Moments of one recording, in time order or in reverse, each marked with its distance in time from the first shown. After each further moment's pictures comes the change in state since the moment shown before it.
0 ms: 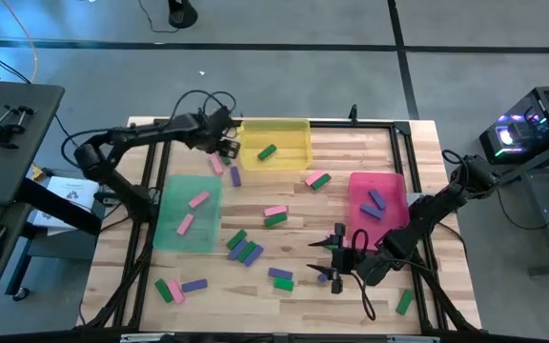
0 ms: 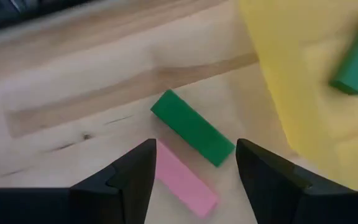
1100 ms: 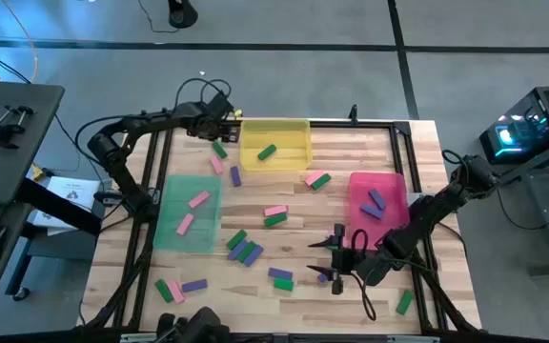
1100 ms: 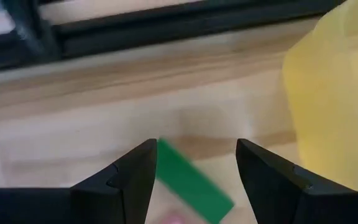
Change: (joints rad) left arm 0.151 0.143 0.077 0.091 0.011 0.024; right arm 0.000 0.000 0.000 -0.001 -0.017 0.000
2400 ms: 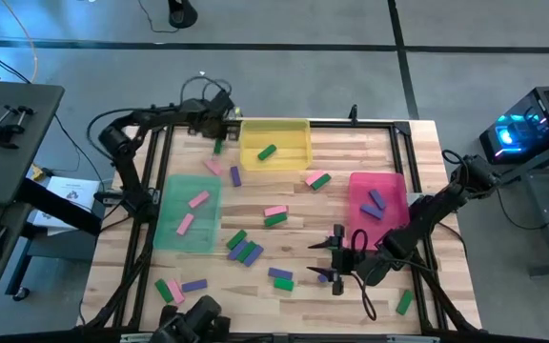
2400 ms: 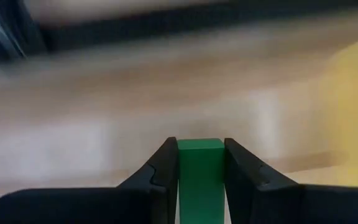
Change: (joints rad) left arm 0.051 0.098 0.061 0.004 0.029 0.037; right arm 0.000 0.000 0.000 -0.001 -0.021 0.018
